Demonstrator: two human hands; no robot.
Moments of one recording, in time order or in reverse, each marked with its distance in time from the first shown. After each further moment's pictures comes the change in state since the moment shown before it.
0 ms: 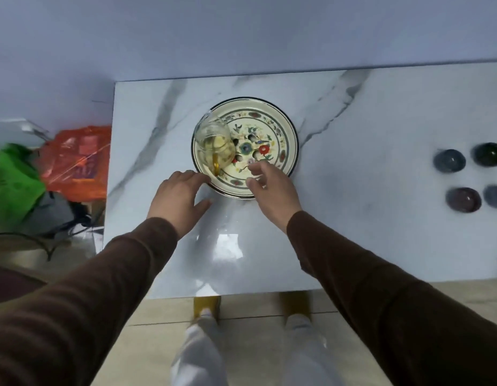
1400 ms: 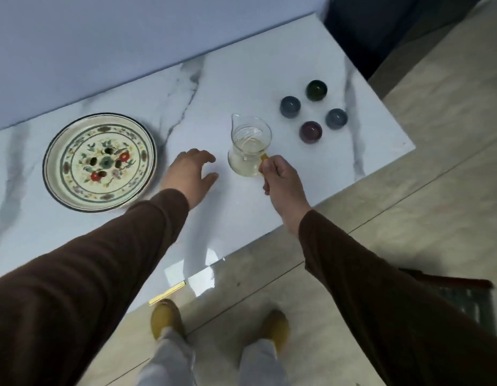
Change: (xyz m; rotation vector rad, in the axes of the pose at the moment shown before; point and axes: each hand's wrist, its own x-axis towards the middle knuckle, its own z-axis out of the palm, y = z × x) left_hand 0.030 0.260 0.072 -0.104 -0.092 0.359; right_hand -0.168 0.130 -0.177 0.525 0.510 0.317
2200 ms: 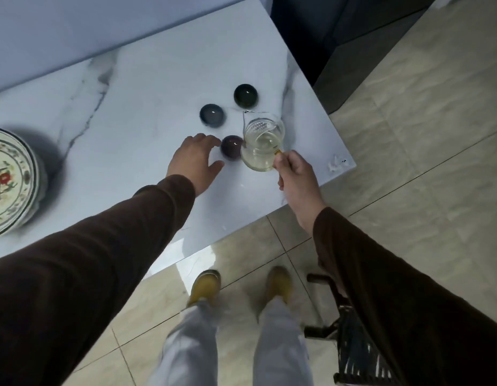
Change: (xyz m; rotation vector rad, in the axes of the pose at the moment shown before) left_hand 0.142 0.196 0.109 0.008 -0.044 0.012; right_hand 0.124 0.045 -0.238 -0.035 0.008 0.033
